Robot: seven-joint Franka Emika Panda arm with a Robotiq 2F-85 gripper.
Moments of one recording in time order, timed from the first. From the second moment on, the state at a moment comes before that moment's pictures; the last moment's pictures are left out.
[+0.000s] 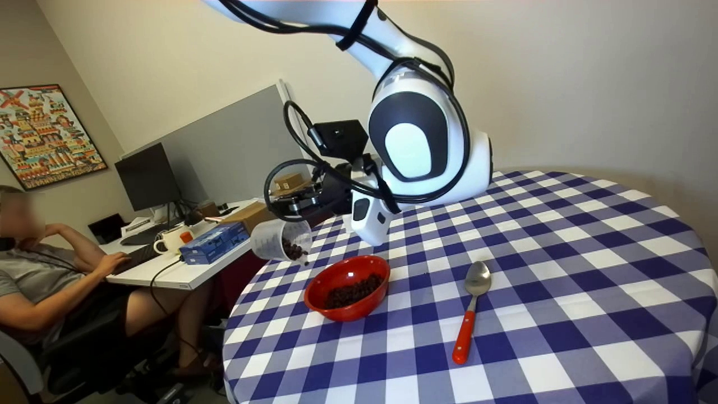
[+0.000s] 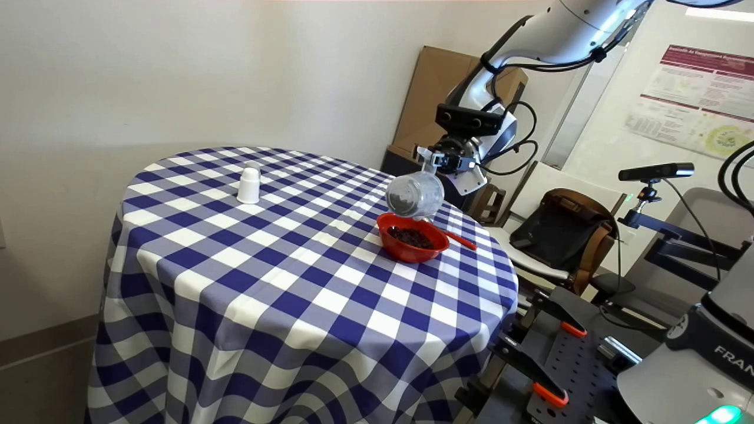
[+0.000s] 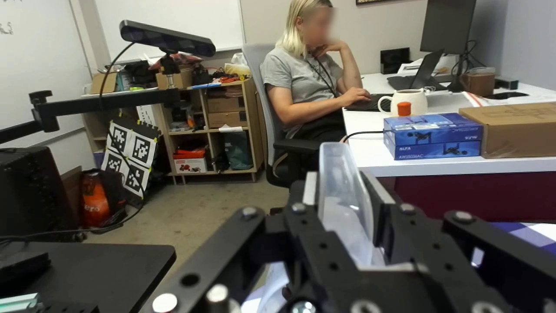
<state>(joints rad) -0.24 0.65 -0.28 -1.94 1.05 1.13 0.52</state>
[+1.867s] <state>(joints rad) 0.05 0.34 -0.12 -1.98 0.47 1.73 0.50</state>
